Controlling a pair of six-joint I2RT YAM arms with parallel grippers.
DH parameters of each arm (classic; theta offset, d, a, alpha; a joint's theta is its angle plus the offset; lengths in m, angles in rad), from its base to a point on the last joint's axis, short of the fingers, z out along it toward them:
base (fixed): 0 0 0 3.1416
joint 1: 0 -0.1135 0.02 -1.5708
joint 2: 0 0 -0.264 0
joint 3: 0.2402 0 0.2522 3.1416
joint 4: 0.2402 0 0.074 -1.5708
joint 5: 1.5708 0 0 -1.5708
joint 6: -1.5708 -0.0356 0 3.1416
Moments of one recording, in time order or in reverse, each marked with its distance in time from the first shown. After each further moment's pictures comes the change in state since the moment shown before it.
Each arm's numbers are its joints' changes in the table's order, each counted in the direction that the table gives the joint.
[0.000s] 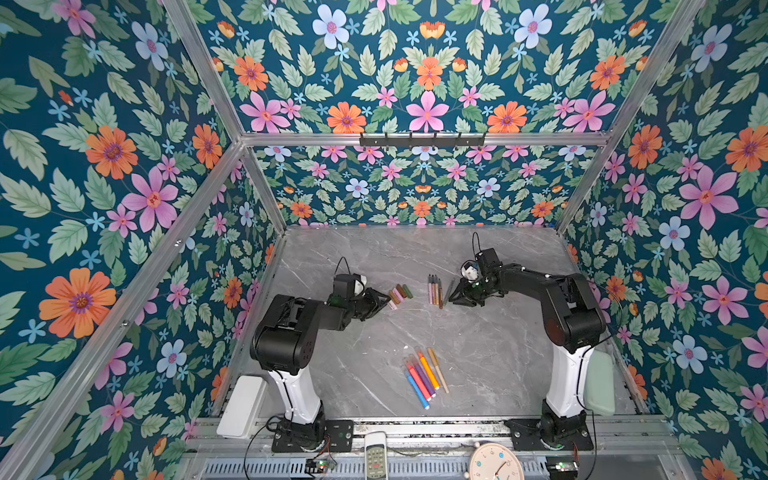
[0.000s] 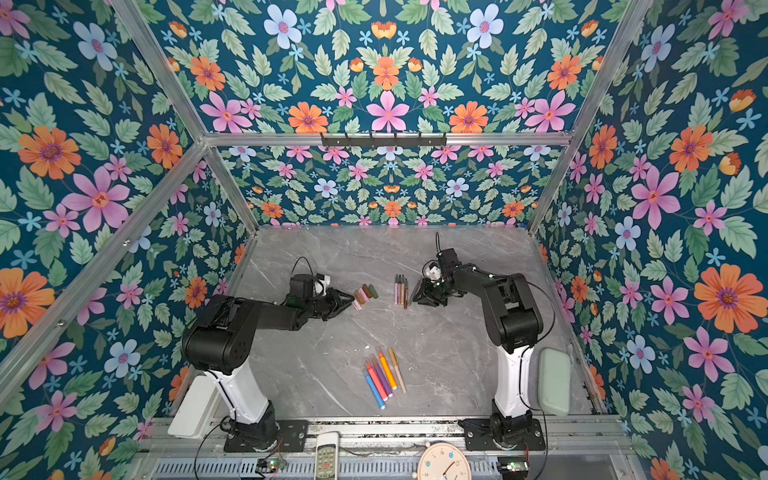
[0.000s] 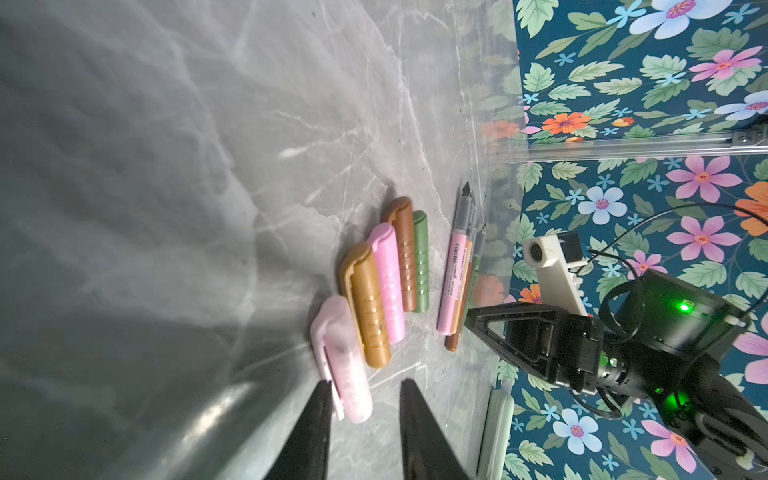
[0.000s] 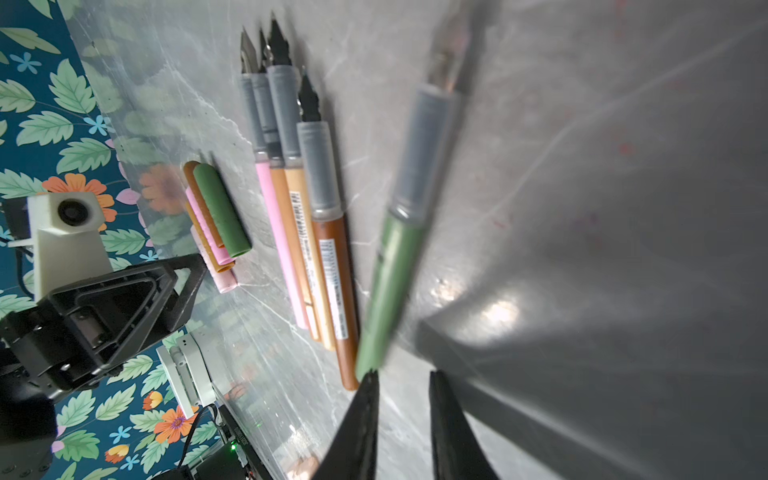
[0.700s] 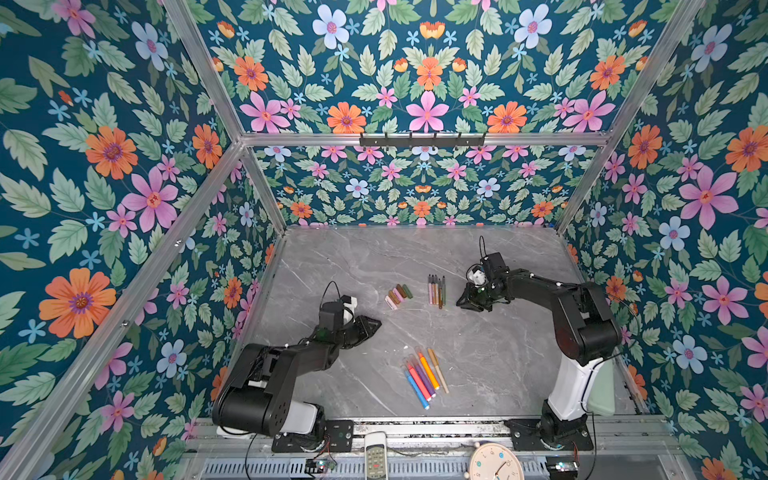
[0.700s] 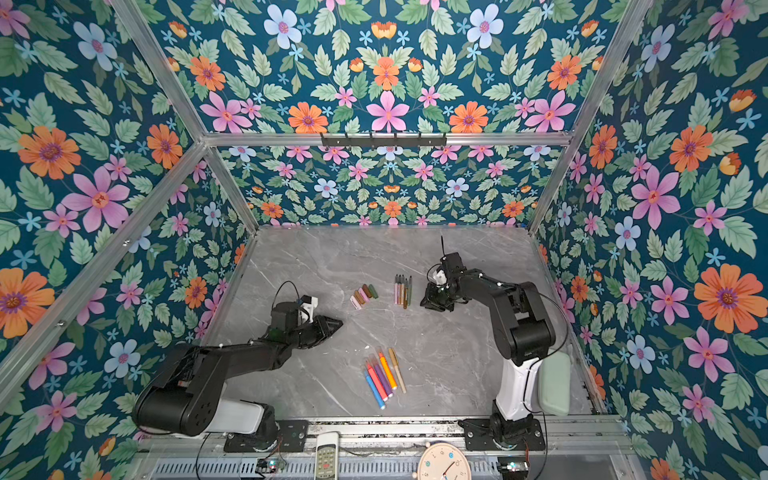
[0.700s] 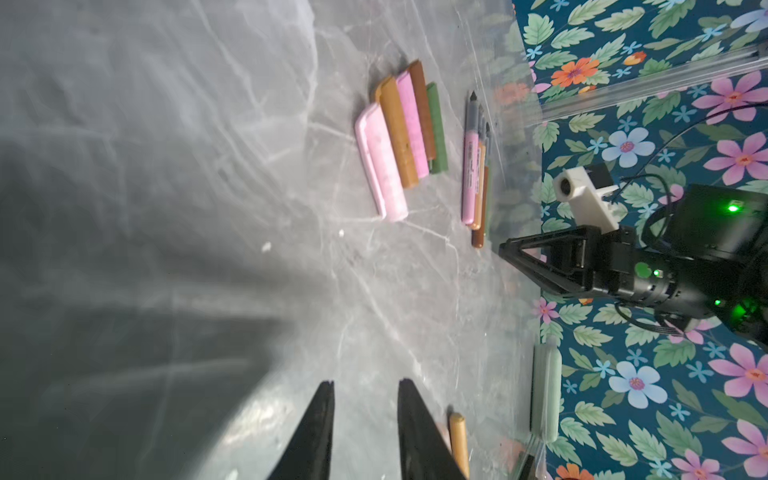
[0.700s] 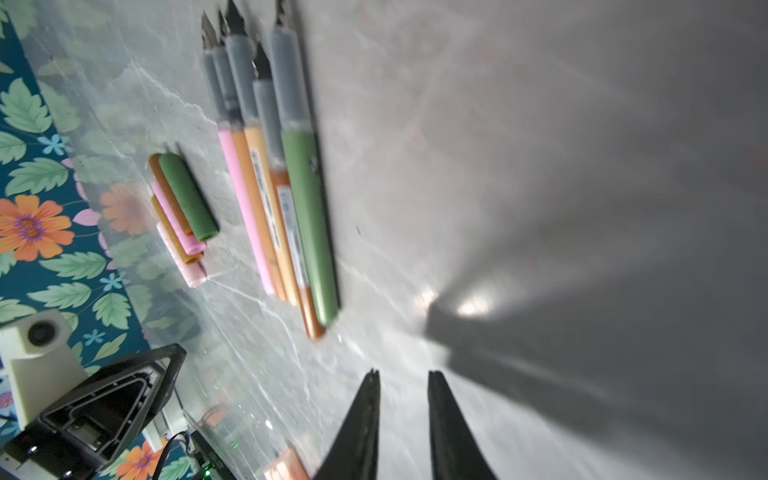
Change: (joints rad) left arm 0.003 0.437 -0.415 -0.014 -0.070 -0.139; right arm -0.007 0.198 -0.201 -0.042 0.149 -0.046
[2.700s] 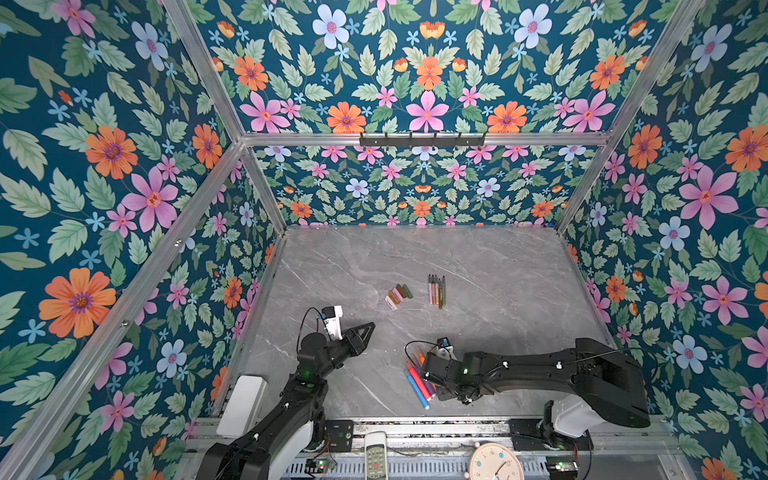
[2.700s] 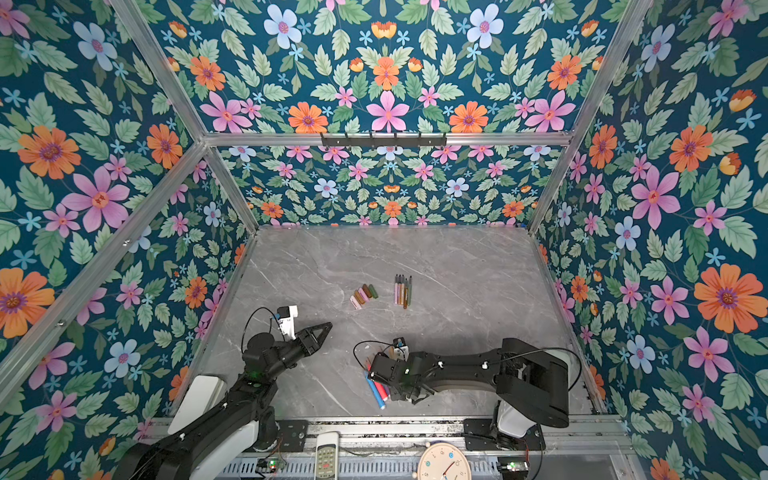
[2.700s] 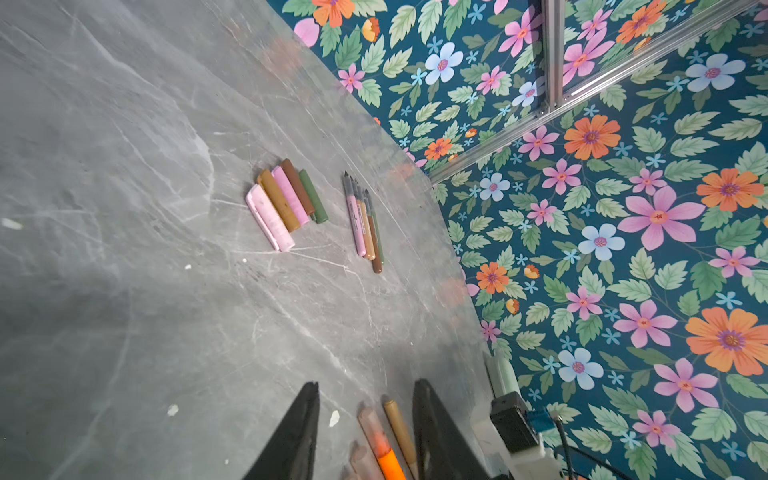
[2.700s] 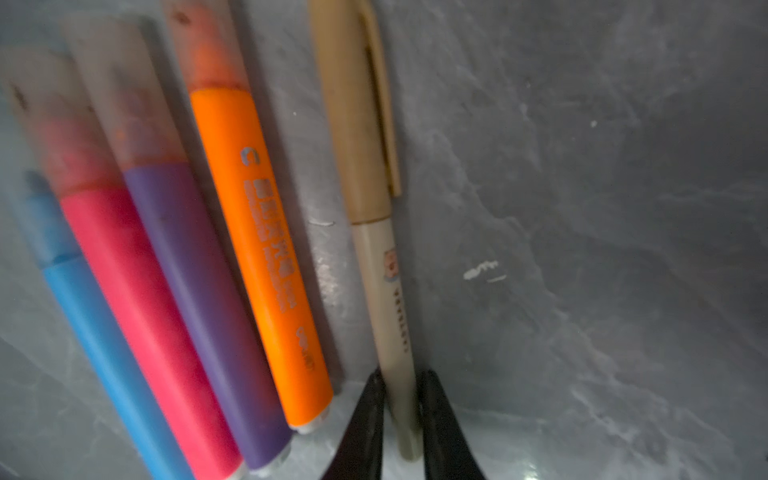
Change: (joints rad) left arm 0.001 0.529 -0.283 -0.179 -0.061 0.060; right arm -0.962 0.271 -0.285 0.220 0.654 -0.452
